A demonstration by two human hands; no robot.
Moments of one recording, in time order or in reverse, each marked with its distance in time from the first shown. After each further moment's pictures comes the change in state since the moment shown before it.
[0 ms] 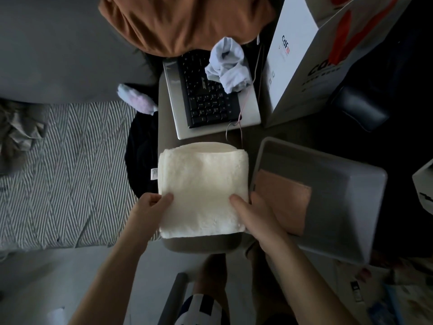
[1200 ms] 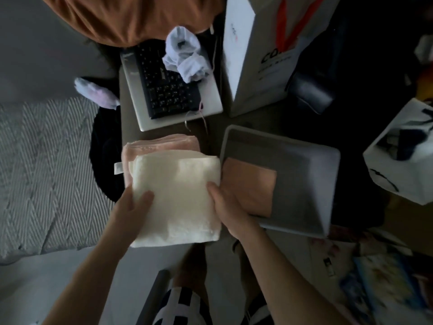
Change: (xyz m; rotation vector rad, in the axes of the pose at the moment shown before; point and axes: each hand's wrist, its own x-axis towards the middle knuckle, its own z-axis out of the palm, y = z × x) left_hand -0.035 -0.007 0.039 -0.009 -0.075 0.204; right_hand -0.006 0.026 -0.021 0.161 -0.124 -0.063
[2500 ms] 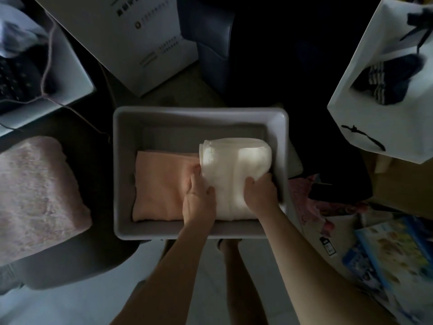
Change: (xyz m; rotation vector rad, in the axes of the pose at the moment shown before) left_hand 0.045 -0.016 0.386 0.432 -0.077 0.115; right_hand 0.087 0.127 -0.265 -0.286 0.619 0.255
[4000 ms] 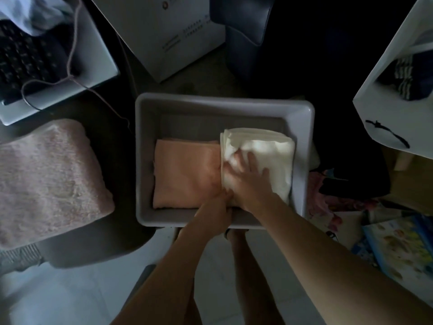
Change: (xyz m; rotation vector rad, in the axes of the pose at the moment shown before) left_hand -0.011 -0.036 -0.023 0.387 -0.500 0.257; right_hand -0.008 -0.002 0.052 -0.972 -0.217 -0.721
